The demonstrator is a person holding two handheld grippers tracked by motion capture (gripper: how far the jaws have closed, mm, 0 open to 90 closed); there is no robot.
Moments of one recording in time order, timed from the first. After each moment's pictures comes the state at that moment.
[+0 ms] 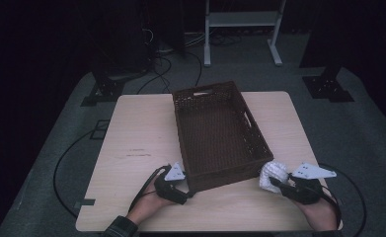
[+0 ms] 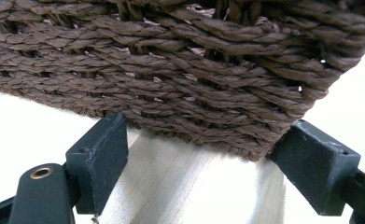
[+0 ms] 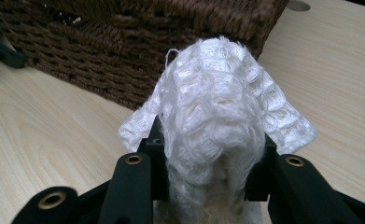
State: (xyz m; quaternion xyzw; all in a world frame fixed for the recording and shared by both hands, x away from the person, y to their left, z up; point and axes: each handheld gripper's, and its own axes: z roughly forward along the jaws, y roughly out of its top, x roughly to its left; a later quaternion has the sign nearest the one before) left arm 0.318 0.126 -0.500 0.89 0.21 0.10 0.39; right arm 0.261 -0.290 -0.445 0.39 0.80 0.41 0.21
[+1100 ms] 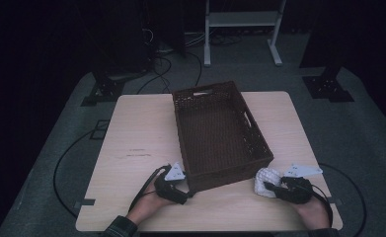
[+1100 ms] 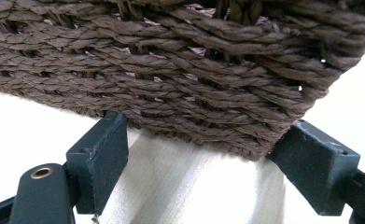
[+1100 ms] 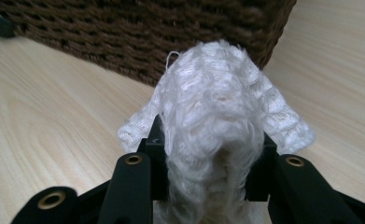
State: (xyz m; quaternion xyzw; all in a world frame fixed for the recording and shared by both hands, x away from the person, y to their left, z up) left arm 0.318 0.126 -0.500 0.89 0.21 0.10 0.39; right arm 0.274 -0.285 -0.471 0.40 0.81 0.39 0.15
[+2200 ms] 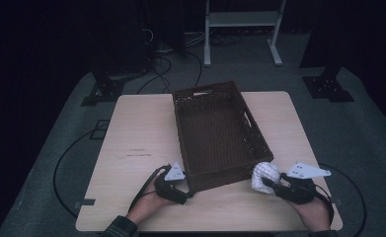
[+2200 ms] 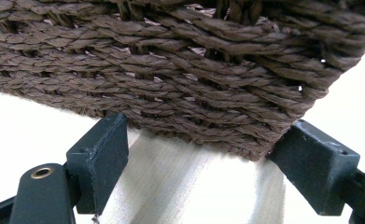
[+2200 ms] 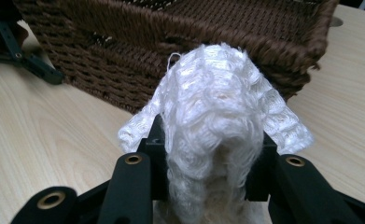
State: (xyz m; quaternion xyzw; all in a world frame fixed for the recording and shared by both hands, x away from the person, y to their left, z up) left arm 0.318 0.126 -0.500 0.89 0.21 0.10 0.39; right arm 0.262 -0.275 -0.442 0.36 0.80 0.45 0.18
